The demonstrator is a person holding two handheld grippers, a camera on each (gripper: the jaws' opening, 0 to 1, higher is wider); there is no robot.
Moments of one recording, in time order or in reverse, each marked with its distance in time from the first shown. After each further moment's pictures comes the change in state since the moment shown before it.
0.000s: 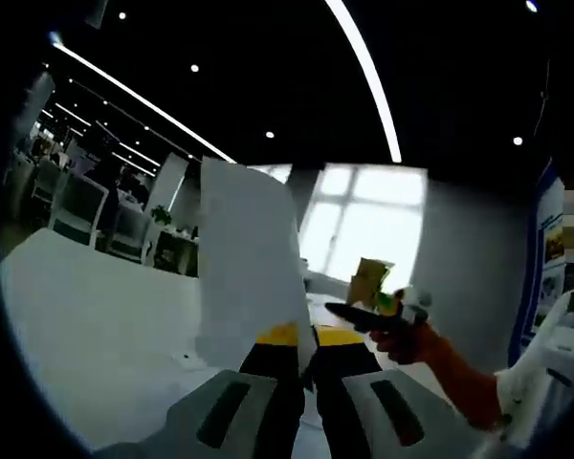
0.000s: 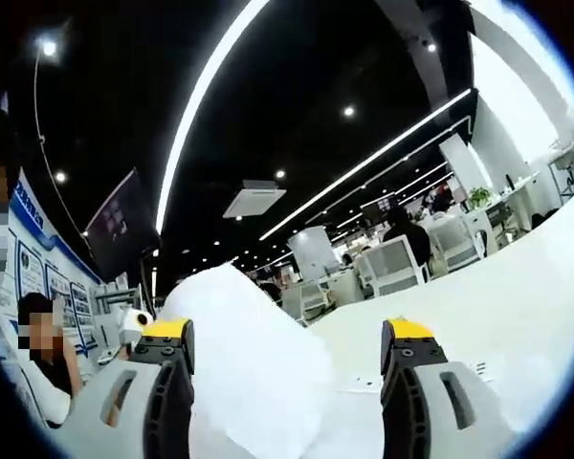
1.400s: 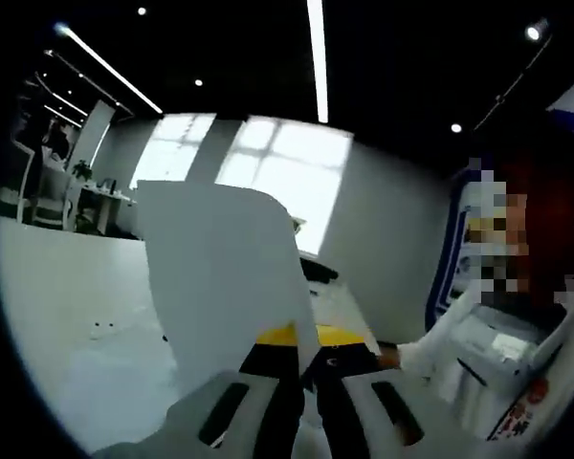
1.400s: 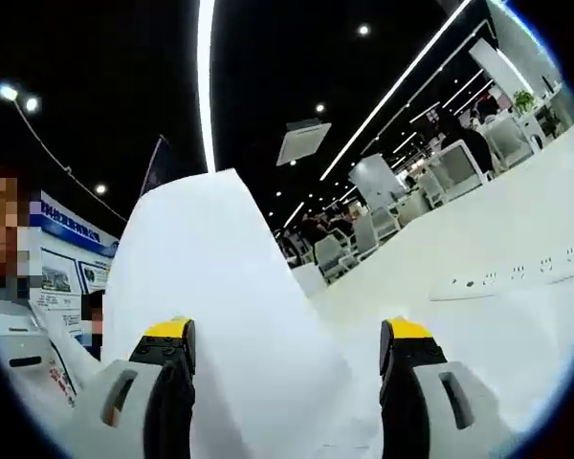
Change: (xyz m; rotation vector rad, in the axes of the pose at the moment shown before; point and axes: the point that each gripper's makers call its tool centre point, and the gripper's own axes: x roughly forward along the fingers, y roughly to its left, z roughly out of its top) left arm -0.021 -0.108 -0.020 -0.061 0.241 -0.414; right arm 0.038 0.048 -0.137 0.235 0.271 0.348
